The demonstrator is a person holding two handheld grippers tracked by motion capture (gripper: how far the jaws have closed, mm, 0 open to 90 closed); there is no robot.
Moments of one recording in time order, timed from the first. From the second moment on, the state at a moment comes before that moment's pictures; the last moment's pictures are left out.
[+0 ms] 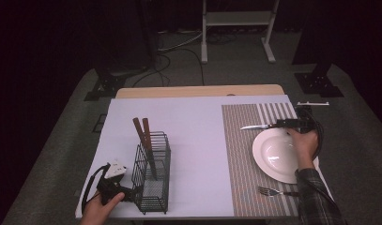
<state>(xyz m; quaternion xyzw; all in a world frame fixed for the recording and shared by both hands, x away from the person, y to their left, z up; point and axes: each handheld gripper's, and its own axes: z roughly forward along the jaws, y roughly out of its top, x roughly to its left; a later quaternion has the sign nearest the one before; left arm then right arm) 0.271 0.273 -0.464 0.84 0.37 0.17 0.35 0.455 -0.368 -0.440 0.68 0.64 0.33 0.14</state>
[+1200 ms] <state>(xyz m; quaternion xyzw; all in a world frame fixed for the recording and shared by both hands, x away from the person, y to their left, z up) 0.271 0.273 -0.464 0.84 0.37 0.17 0.35 0.429 -0.337 -0.414 0.62 0.67 0.36 0.20</state>
